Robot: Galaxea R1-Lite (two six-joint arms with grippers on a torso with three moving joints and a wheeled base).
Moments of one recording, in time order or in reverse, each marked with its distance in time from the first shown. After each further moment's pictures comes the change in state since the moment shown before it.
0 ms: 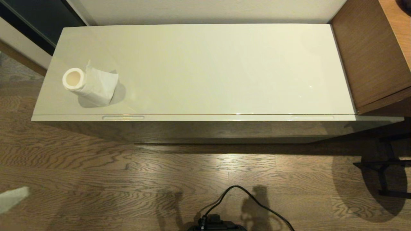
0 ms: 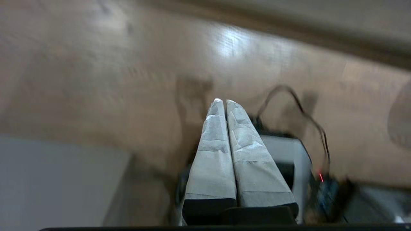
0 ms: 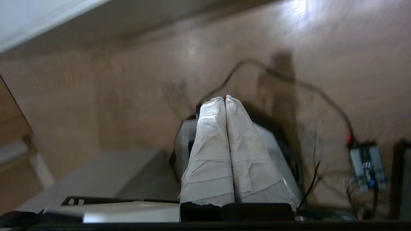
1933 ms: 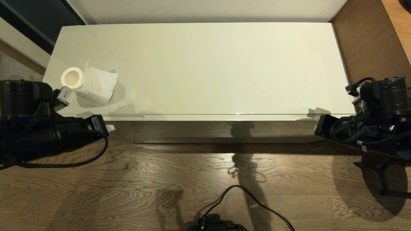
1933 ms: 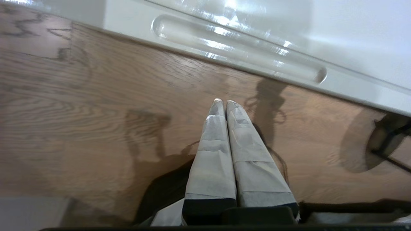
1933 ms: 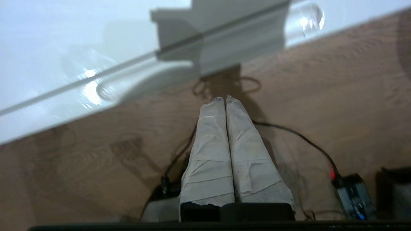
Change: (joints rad) left arm -0.079 0.672 -0.137 -0.585 -0.058 -0.158; right arm 0.272 0.835 0.051 -0.827 -0.495 0.115
